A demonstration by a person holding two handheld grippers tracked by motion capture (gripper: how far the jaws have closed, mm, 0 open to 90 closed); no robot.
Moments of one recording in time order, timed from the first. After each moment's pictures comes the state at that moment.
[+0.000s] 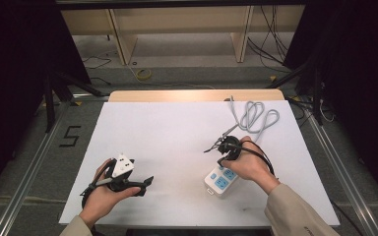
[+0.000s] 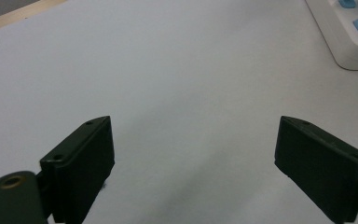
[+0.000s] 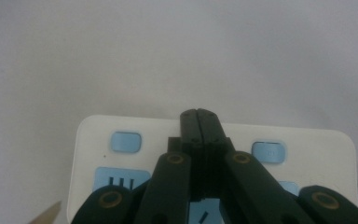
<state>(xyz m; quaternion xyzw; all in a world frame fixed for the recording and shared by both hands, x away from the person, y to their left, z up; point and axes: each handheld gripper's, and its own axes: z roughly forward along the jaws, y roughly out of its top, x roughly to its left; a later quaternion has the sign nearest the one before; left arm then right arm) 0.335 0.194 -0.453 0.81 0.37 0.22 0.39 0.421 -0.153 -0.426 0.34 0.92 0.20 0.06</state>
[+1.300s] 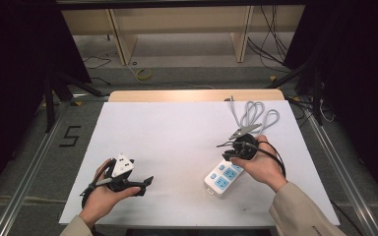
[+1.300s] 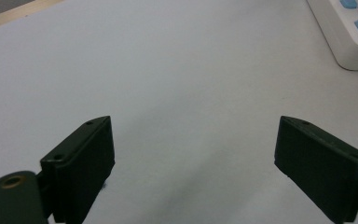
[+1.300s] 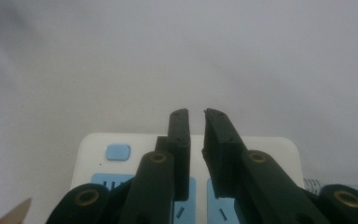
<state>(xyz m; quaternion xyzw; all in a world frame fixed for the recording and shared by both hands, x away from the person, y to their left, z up) 0.335 0.194 -0.453 0.81 0.38 0.22 0.39 0.409 -0.187 -0.410 0.35 0.88 0.31 0.10</state>
